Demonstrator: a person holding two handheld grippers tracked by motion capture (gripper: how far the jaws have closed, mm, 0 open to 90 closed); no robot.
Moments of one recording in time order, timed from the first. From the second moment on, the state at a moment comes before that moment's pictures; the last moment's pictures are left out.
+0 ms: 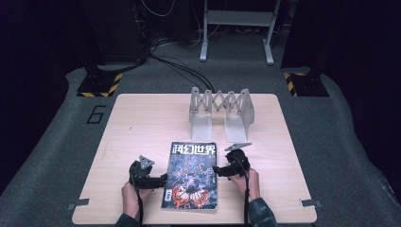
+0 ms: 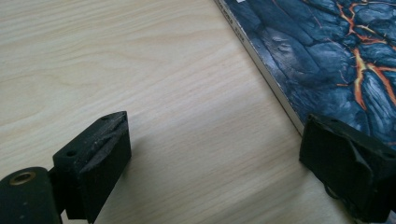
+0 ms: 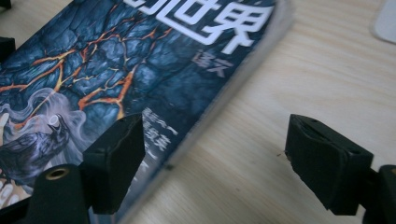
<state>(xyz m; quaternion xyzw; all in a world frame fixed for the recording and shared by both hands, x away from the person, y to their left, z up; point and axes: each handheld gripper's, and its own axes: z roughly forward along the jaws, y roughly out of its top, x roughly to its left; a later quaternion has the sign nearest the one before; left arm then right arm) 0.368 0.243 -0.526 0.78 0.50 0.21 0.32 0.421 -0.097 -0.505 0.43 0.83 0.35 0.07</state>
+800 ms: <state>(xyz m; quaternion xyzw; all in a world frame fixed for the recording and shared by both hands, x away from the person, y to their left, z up) 0.368 0.224 -0.531 0.78 0.47 0.21 0.34 0.434 -0.082 -0.500 0.44 0.85 0.28 0.05</state>
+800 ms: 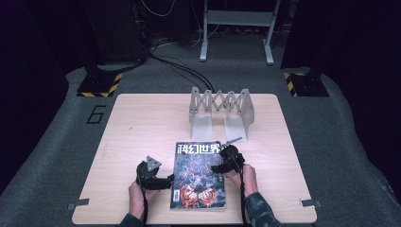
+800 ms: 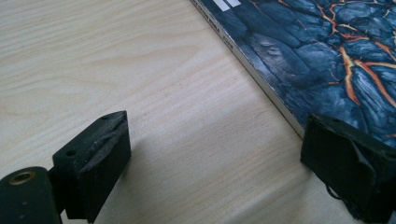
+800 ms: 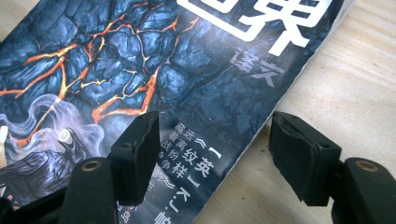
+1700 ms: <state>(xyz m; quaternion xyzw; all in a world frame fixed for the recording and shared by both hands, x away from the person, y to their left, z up) 0.368 0.225 -0.530 0.79 0.47 0.20 0.35 0.443 -0.099 -0.488 0.42 0.81 0.40 0.00</state>
